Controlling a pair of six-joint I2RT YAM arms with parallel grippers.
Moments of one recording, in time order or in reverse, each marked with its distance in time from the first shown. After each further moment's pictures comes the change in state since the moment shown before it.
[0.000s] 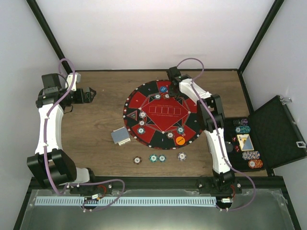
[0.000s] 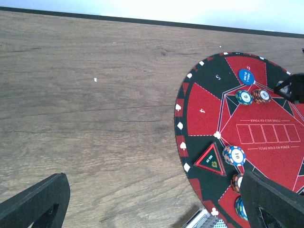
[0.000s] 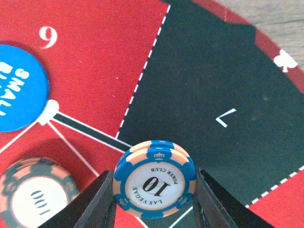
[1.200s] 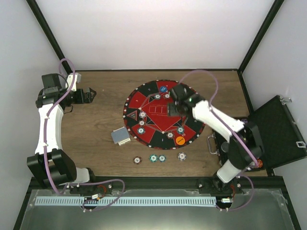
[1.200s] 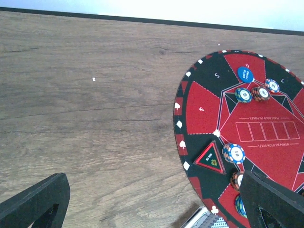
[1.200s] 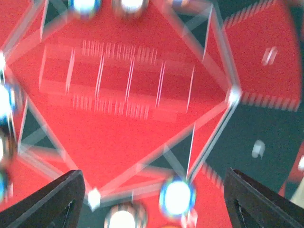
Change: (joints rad) left arm 0.000 0.000 0.000 -0.006 0.002 0.014; right arm 0.152 -0.686 -0.646 0.043 -0.021 0.114
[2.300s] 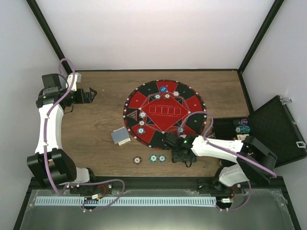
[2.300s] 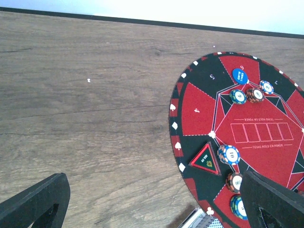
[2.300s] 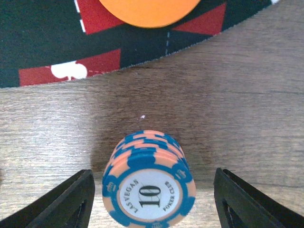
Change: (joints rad) left arm 0.000 0.004 -0.003 0.009 0.025 -0.011; right arm 0.462 -0.295 -0.678 -0.061 -0.085 0.520
